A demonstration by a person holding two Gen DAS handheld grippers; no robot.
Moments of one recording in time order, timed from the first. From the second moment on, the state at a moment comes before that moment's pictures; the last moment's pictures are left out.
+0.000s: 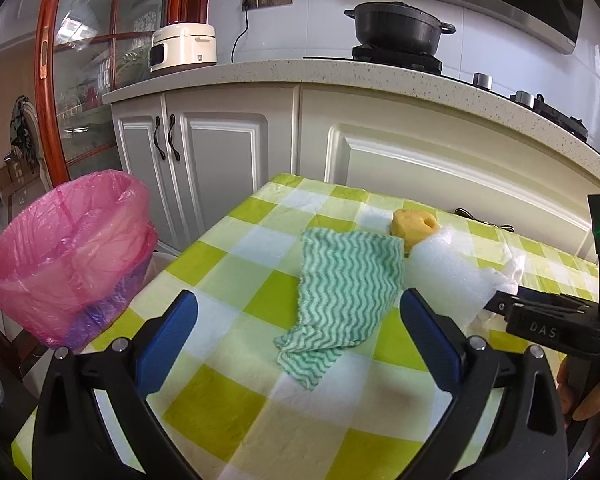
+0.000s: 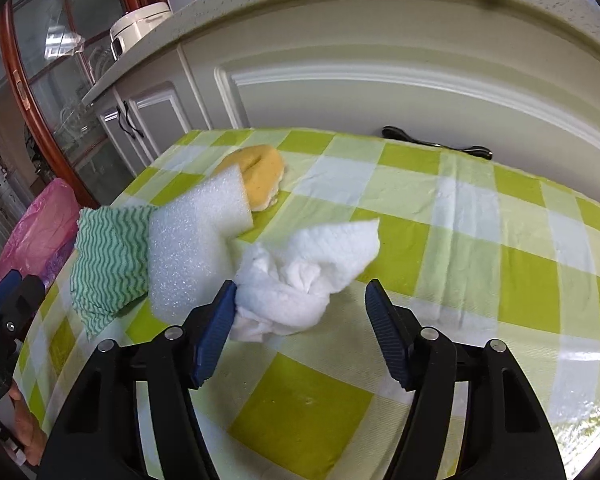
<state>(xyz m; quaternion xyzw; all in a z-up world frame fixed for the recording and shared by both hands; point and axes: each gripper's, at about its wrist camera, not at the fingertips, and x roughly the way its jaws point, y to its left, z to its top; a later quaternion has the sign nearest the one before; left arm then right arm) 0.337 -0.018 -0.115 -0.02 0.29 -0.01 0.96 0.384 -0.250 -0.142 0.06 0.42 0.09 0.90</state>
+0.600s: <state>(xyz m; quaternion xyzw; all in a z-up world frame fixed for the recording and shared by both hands) 0.409 -0.043 -0.146 -0.04 0.38 -0.01 0.93 0.366 -0.270 -0.122 0.08 0.38 0.10 0.92</state>
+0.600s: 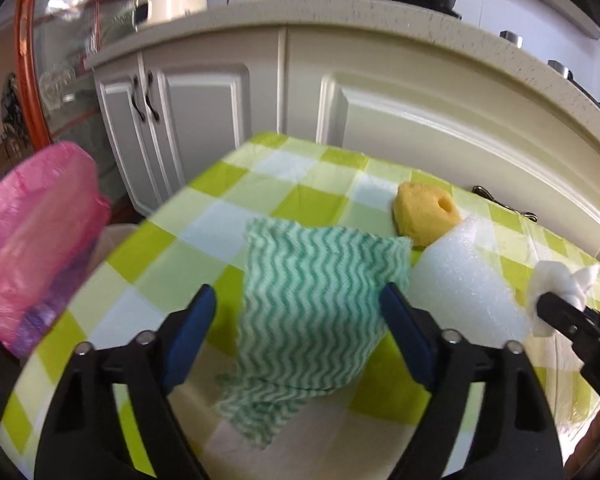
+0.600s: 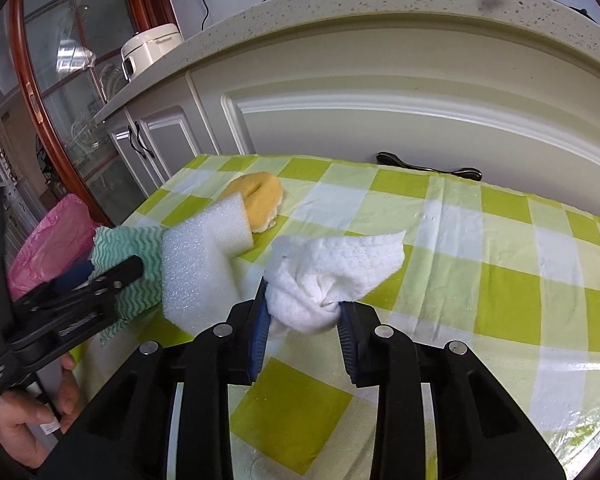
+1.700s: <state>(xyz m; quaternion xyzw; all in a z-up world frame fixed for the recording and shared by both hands) 0.198 0.016 -0.047 -0.05 0.23 -0.05 0.97 0.237 -0.191 -0.042 0.04 0.29 0.17 0.94</state>
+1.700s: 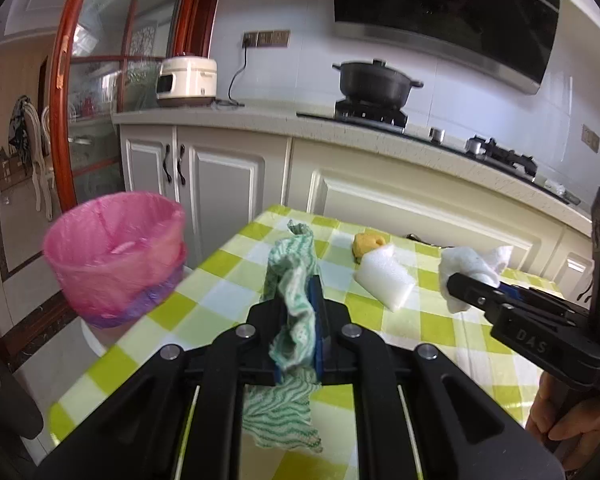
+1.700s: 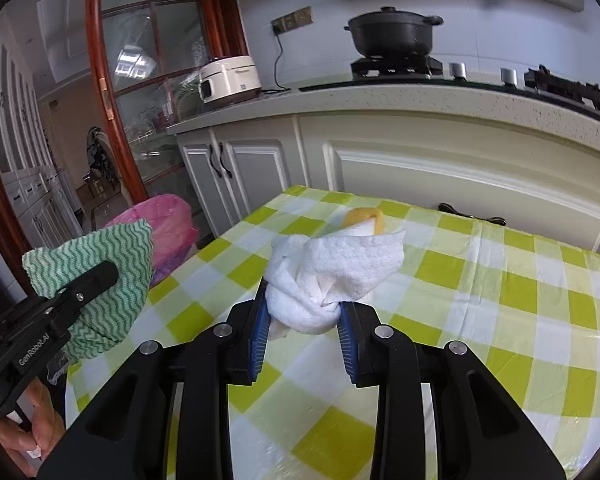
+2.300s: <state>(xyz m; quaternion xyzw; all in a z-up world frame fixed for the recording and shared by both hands) 0.105 0.073 -0.007 -0.06 0.17 -0.02 0.98 0.169 -0.116 0.009 -0.01 0.24 0.23 0.94</state>
